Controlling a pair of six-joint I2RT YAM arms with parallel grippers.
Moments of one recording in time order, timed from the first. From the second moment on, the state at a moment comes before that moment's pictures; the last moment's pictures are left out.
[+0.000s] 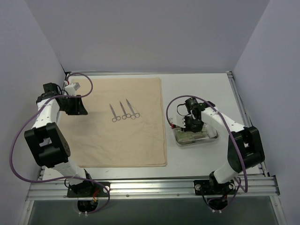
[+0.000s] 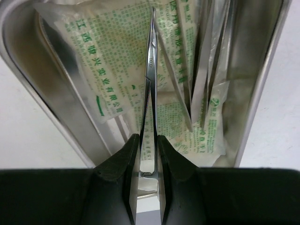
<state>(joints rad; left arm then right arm) 0.34 1.69 1.34 -0.79 0.58 0.33 0.34 1.55 1.02 -0.87 -0.05 -1.20</state>
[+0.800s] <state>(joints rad) 0.34 1.69 1.34 -0.79 0.57 0.34 0.34 1.58 0.97 -0.74 0.04 -1.23</state>
